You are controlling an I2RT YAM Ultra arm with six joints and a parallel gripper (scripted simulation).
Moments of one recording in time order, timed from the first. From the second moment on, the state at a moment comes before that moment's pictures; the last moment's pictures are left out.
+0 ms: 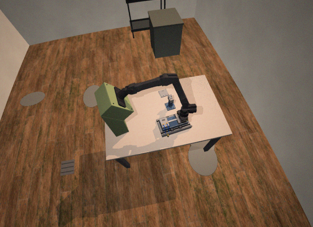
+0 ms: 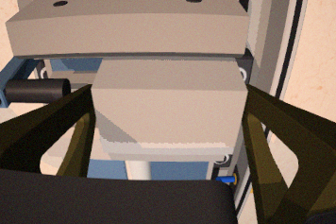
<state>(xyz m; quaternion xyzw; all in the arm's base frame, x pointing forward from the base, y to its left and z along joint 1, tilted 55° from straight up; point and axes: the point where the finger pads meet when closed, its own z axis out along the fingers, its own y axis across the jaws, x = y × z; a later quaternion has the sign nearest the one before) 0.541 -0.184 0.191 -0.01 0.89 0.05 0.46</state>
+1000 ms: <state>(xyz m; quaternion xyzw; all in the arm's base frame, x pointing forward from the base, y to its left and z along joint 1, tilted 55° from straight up) 0.520 -0.187 0.213 -0.01 0.89 0.05 0.46</state>
